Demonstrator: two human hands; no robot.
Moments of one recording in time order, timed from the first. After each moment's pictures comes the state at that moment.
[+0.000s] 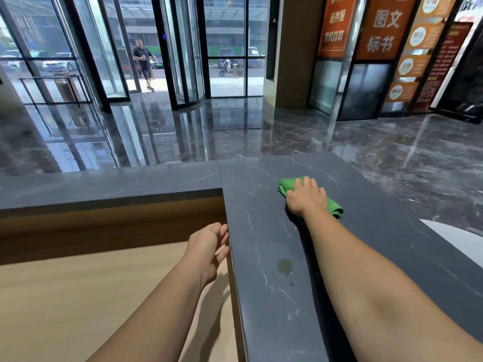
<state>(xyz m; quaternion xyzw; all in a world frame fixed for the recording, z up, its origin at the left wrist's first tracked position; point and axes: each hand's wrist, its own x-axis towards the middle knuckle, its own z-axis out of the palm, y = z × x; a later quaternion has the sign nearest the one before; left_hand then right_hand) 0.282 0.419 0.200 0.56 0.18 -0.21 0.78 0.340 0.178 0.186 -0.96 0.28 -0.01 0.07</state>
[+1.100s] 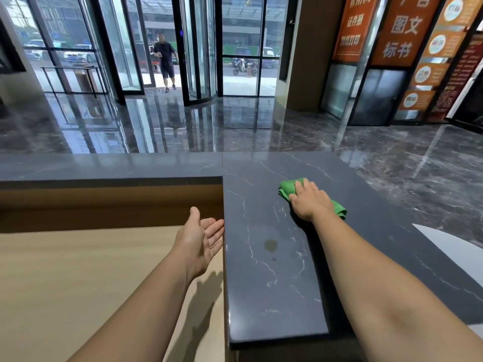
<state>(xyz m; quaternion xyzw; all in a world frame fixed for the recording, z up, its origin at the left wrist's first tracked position) 0.247 0.435 0.194 0.50 0.14 -0.24 0.82 0.289 0.165 0.187 -0.98 0.19 0.01 0.05</state>
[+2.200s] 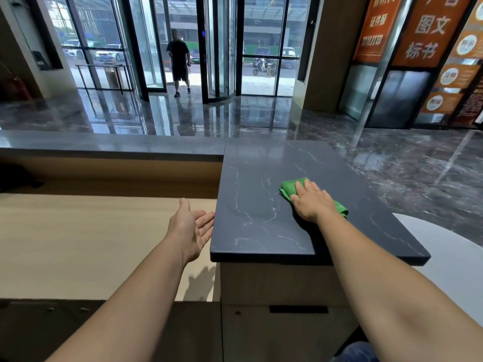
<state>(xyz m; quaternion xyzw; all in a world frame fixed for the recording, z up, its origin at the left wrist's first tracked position) 0.126 0.438 0.200 0.50 0.20 -0.17 0.83 0.160 0.163 0.193 -0.99 0.13 0.04 0.06</state>
